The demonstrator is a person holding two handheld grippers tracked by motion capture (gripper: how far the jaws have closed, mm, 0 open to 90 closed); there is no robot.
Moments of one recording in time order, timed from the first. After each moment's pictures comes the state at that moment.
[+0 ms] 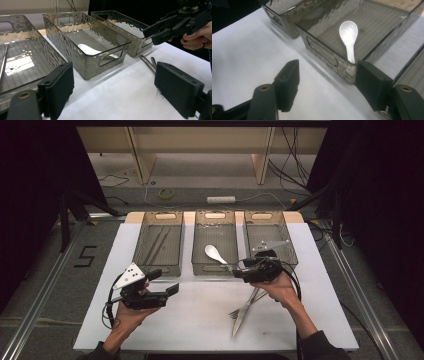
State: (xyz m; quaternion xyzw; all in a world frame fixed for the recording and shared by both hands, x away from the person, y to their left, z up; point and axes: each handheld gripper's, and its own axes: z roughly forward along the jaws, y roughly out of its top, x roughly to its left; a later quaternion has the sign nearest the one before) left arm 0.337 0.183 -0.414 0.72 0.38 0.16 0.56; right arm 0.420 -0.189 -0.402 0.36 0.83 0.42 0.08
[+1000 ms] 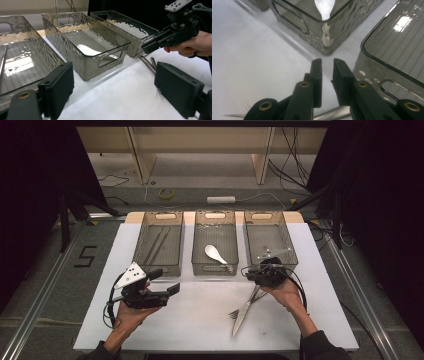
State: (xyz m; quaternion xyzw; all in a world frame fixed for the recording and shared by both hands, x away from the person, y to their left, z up) left arm 0.338 0.181 -0.413 0.72 0.38 0.16 0.56; right arm 0.425 -0.212 -0.438 0.38 0.84 0.36 0.11
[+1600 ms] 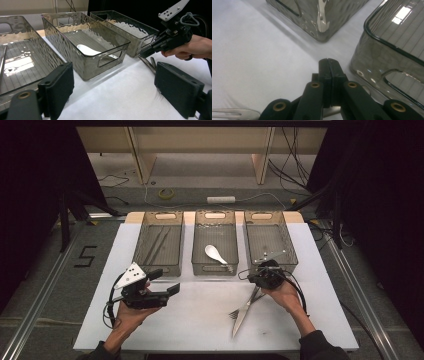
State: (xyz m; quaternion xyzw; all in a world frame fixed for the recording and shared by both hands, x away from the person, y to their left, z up) left arm 0.338 0.181 -0.413 0.72 0.37 0.16 0.56; right arm 0.429 -0.210 -0.455 0.38 0.86 0.32 0.10
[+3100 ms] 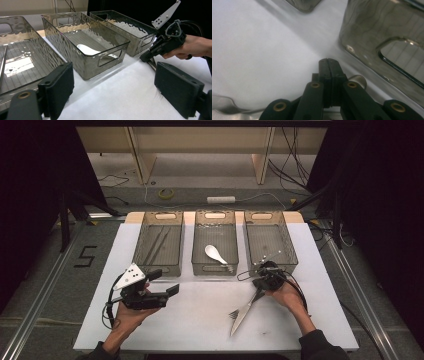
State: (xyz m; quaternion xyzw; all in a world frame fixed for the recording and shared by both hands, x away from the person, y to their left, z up) left arm 0.336 0.183 -0.414 0.72 0.37 0.16 0.56; right arm 0.436 -0.215 -0.469 0.41 0.88 0.24 0.10
